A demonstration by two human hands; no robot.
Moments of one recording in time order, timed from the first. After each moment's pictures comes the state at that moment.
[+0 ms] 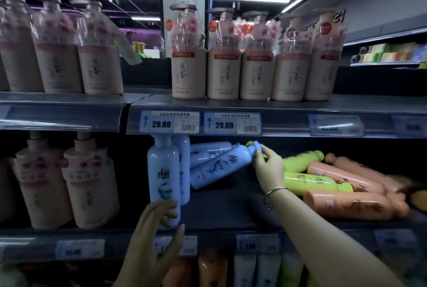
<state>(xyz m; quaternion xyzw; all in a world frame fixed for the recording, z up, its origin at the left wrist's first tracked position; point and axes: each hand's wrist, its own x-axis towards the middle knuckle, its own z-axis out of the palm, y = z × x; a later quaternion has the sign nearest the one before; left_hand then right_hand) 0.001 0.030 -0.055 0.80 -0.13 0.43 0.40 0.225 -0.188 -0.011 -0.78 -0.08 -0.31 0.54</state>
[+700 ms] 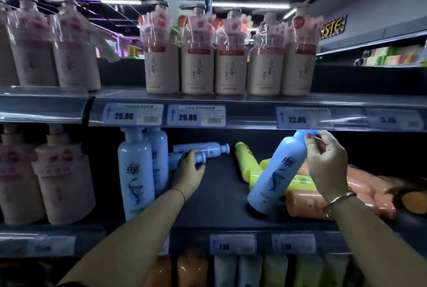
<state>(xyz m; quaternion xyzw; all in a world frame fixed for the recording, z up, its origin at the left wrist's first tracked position) 0.197 -0.033 -0.033 0.87 0.02 0.29 0.41 0.187 -0.329 0.029 -0.72 -0.13 -0.46 0.50</state>
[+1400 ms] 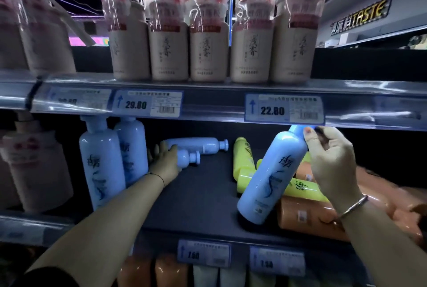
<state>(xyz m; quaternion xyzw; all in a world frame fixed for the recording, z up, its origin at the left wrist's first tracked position) 0.243 -0.004 -0.043 0.96 0.18 0.20 0.03 0.225 -0.356 0.026 -0.70 -0.18 -0.37 0.59</state>
